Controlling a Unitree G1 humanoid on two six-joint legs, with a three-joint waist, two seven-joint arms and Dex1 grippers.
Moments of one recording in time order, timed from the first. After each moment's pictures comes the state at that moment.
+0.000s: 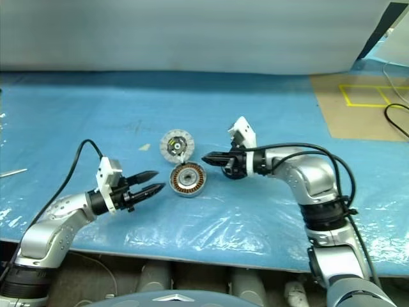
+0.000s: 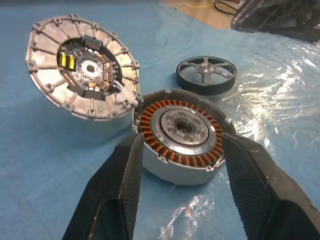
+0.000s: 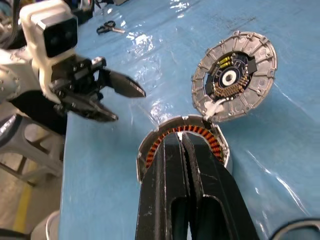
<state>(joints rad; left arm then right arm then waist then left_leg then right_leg) -0.03 0.55 0.07 -0.23 -0.55 0.39 -0.90 -0.53 -0.55 0.11 -0.24 0.53 0.97 0.93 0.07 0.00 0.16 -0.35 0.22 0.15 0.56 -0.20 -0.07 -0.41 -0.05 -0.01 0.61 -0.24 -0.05</state>
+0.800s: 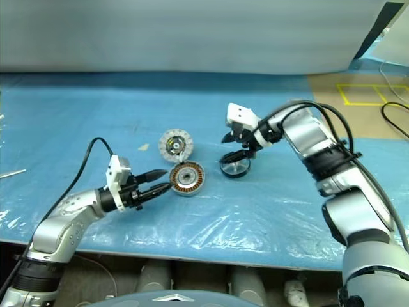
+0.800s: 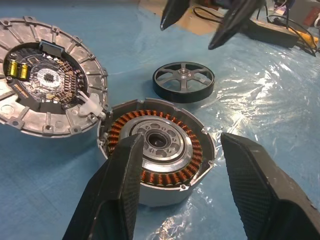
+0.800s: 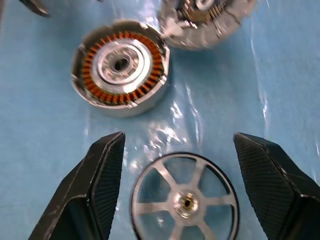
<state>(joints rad) -0.03 0.50 0.01 -0.23 -0.54 0.39 -0.91 -1.07 -0.63 0.54 0.49 0.09 0.52 1.39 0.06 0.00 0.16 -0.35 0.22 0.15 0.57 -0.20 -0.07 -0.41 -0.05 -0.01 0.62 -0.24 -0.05</state>
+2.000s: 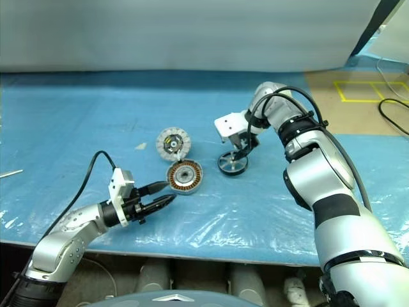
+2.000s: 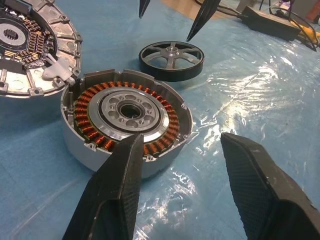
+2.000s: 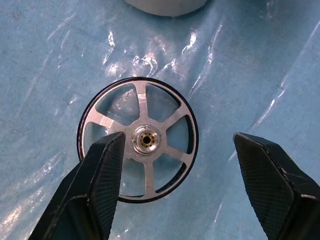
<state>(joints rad) 0.08 0.48 -0.01 -0.32 -0.53 0.39 -0.85 -1.33 -0.44 0.57 1.16 -0.32 -0.43 1.55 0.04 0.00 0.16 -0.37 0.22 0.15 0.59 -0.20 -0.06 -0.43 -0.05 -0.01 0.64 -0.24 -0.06</state>
